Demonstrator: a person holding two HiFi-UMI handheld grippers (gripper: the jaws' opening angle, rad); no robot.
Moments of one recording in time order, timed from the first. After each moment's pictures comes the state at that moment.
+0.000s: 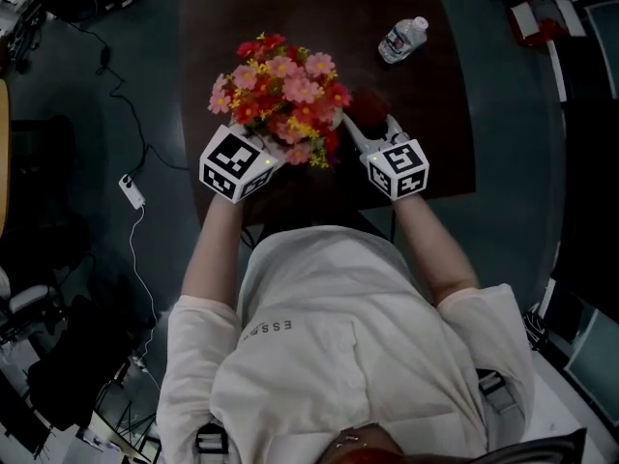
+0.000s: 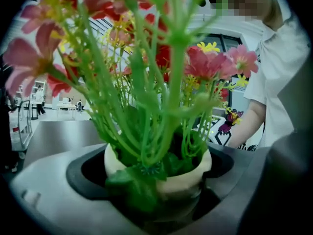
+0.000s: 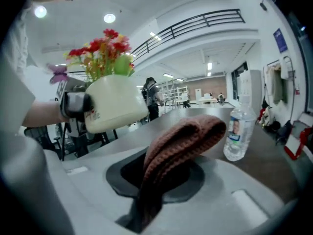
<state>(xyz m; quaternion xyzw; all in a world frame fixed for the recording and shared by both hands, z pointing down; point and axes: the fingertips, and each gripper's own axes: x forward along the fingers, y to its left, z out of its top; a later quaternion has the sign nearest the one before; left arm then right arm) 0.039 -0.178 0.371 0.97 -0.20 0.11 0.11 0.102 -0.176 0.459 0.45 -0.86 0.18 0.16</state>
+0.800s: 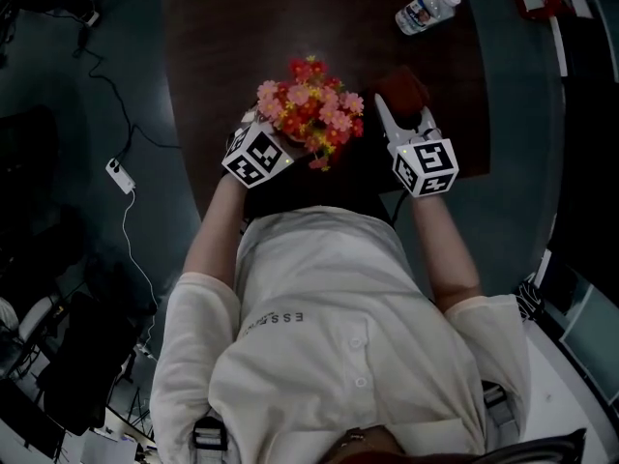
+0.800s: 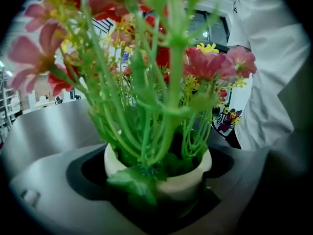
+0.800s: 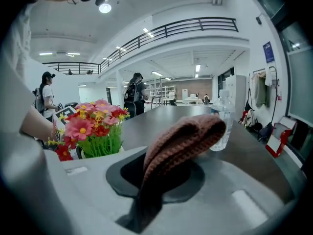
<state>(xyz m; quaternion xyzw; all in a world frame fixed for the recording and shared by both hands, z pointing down) 0.029 -0.140 0.551 0.96 -0.08 0.25 0.06 0.137 -0.176 0.482 0.53 -0.81 0.16 0.19</state>
